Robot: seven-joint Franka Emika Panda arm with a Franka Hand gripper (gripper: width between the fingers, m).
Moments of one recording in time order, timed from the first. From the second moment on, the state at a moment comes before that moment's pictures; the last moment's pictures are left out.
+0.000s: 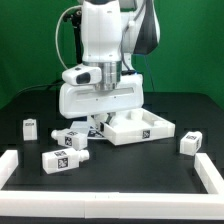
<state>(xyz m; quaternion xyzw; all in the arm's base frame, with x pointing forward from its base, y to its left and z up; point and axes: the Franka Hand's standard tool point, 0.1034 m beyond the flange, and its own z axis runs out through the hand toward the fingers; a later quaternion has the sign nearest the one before) 0.363 -0.038 0.026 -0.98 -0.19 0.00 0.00</state>
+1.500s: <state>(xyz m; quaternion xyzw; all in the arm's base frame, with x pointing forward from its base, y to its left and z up) 0.538 -0.056 0.056 -1.00 -0.04 0.05 0.03</state>
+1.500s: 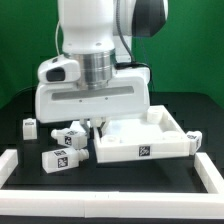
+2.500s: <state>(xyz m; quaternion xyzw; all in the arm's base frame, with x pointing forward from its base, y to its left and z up) 0.593 -0.021 0.010 -1.00 0.03 0.01 0.01</state>
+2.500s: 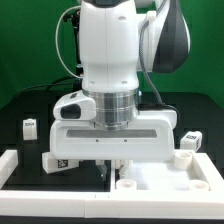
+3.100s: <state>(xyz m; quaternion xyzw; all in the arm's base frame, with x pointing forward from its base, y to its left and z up) 0.585 -0.018 0.024 -1.00 0.07 0.03 0.01</state>
